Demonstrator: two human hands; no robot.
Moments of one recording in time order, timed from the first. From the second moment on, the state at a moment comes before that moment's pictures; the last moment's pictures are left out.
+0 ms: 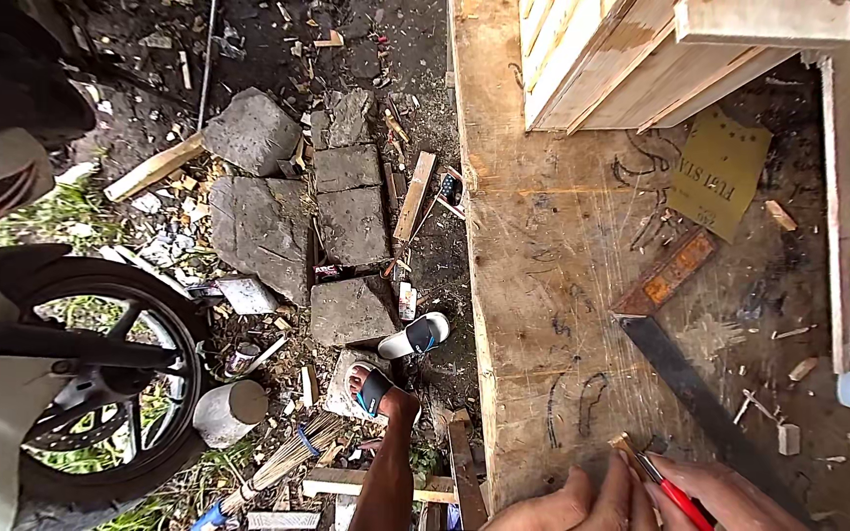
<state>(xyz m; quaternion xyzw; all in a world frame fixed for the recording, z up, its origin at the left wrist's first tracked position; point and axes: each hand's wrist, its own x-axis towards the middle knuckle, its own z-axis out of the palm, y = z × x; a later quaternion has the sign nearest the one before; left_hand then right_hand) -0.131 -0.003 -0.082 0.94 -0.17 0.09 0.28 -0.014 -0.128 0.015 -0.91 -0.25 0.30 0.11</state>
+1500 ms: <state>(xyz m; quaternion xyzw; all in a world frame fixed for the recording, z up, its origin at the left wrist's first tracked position) -0.131 -0.003 -0.086 0.94 -0.16 0.11 0.30 -0.014 -0.127 0.017 -0.91 -0.26 0.30 0.09</state>
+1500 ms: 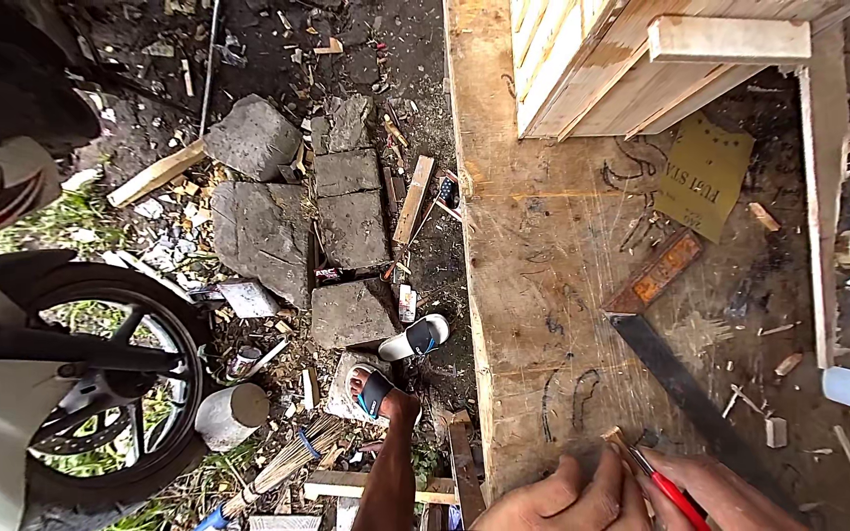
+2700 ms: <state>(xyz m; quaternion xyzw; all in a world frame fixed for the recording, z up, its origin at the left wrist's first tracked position) -0.132 -0.005 -0.090 0.92 -0.15 0.12 0.33 -0.019 -0.140 0.020 -0.91 -0.25 0.30 0.09</state>
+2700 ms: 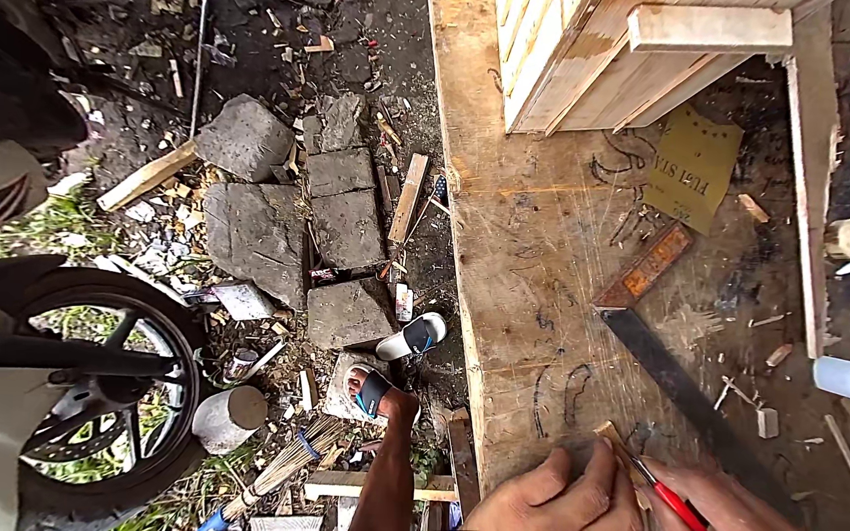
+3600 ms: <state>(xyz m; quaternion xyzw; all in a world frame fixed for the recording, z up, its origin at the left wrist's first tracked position) -0.132 -0.004 -0.093 0.93 -0.14 0.13 0.32 -0.031 -0.170 0.024 -0.91 -0.25 0.31 0.08</state>
